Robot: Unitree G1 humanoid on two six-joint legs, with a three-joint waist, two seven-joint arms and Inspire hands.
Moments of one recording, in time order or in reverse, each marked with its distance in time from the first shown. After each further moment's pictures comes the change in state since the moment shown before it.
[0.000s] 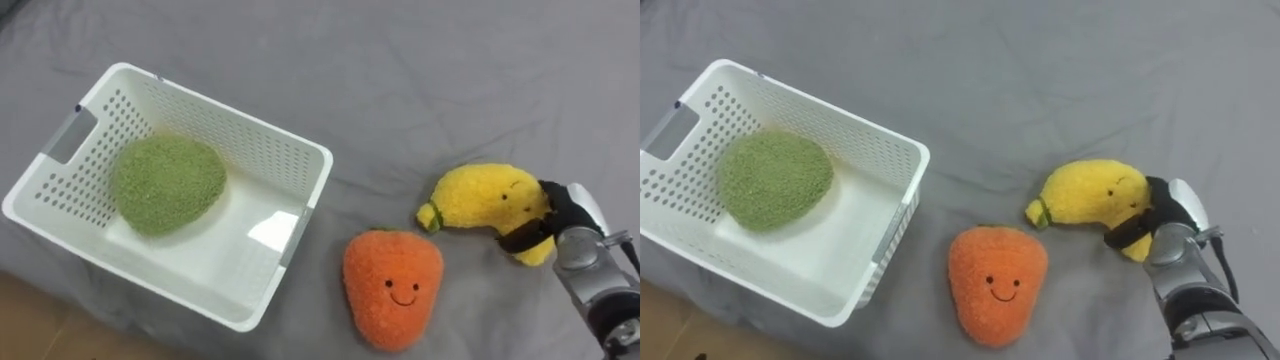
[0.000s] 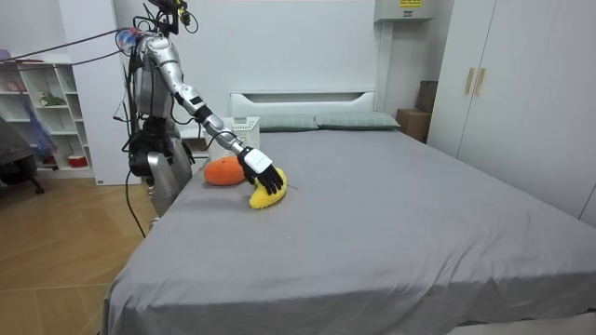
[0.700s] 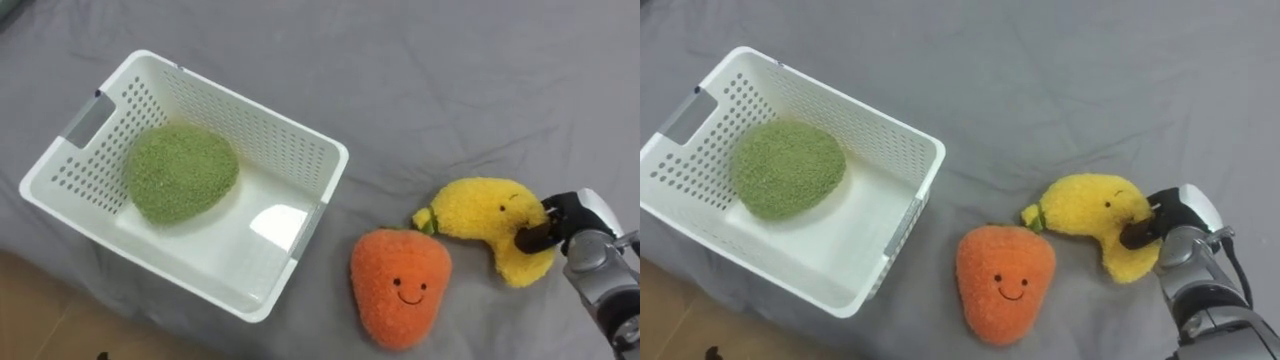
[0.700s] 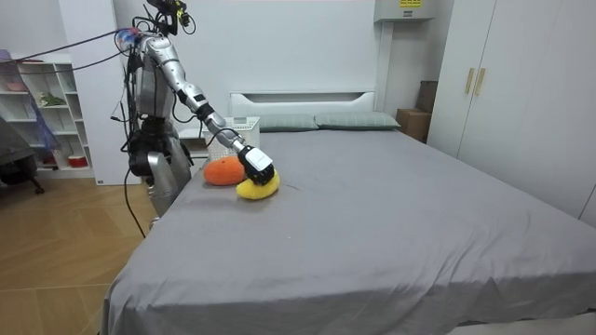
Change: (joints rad) left arm -0.014 0.017 -0.046 -0.004 -0.032 -0.013 -0.016; right arm -0.011 -0.005 0.065 0.038 0.005 0.020 0.015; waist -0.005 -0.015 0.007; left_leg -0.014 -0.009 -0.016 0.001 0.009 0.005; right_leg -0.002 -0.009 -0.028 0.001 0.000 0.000
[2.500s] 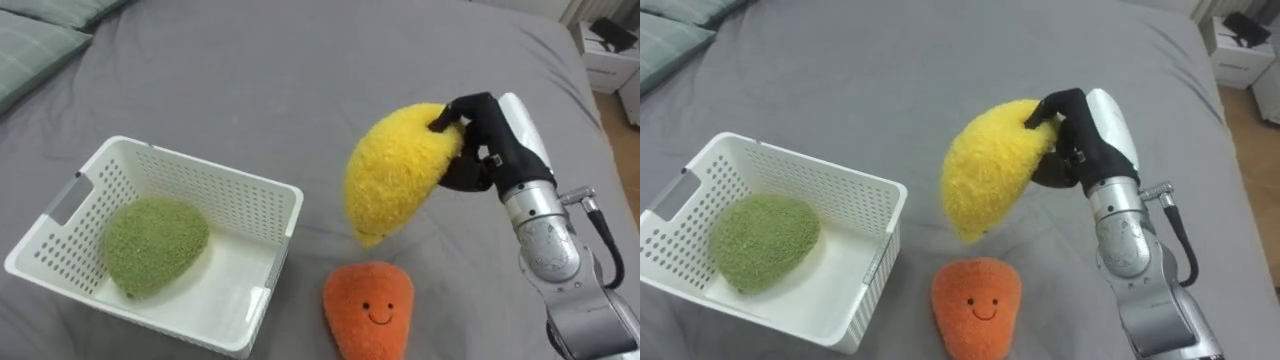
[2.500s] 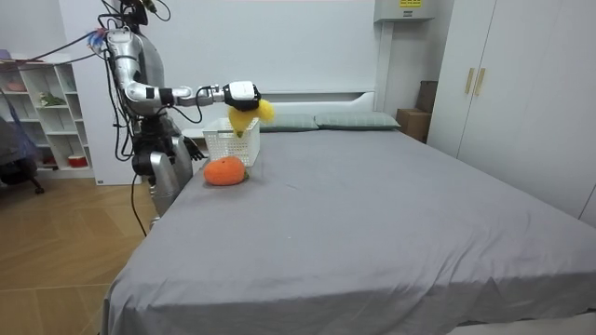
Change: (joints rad) left arm 0.130 -0.036 0.104 -0.047 0.092 -0.009 0.027; right arm 0.445 0.075 -0.158 -1.289 -0.162 0.000 0.109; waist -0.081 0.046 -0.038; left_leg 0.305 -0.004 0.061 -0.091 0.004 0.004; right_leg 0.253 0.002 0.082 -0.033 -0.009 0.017
